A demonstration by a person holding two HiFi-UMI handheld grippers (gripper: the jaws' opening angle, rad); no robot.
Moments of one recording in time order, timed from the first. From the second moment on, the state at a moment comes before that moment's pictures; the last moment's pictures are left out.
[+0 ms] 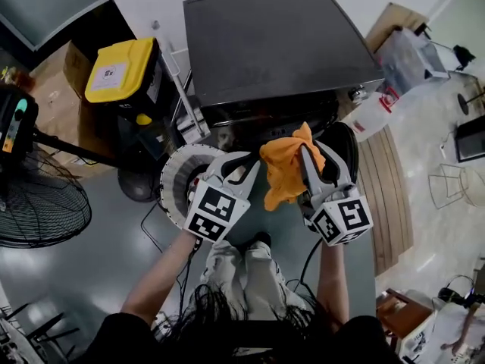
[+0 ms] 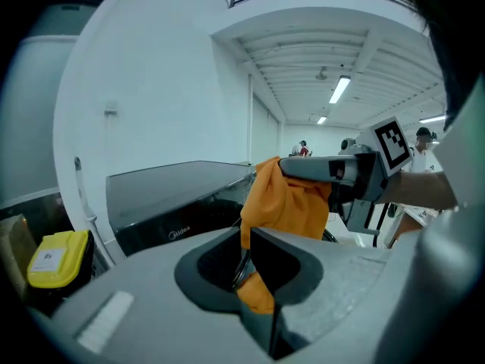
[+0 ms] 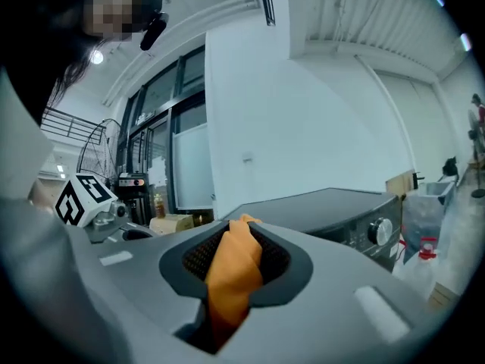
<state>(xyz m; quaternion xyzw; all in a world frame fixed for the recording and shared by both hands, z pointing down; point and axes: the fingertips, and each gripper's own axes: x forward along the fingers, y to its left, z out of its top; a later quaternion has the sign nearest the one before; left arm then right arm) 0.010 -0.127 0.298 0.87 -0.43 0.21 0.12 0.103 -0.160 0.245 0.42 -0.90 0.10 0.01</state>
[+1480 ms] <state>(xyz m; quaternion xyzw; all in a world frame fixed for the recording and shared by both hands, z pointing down) -0.211 0.010 0.274 0.72 -0.64 0.17 0.20 -0.167 -0.056 0.210 0.12 -0.98 0.09 0.08</state>
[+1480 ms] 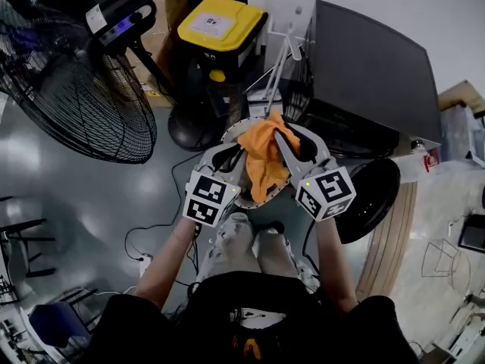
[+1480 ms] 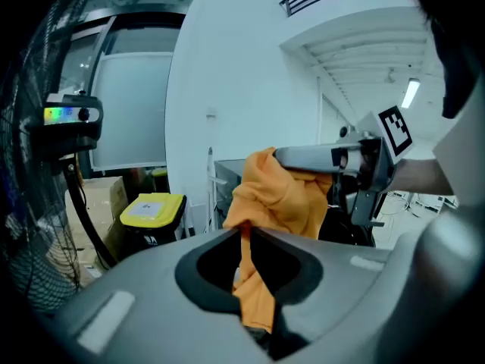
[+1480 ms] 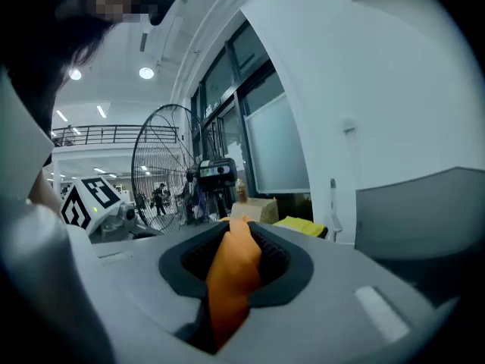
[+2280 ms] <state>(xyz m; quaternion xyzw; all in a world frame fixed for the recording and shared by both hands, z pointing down) -0.229 0.026 0.347 0.71 -0.63 0.20 0.26 -0.180 -0.038 0.497 0.10 -0.91 0.18 0.36</state>
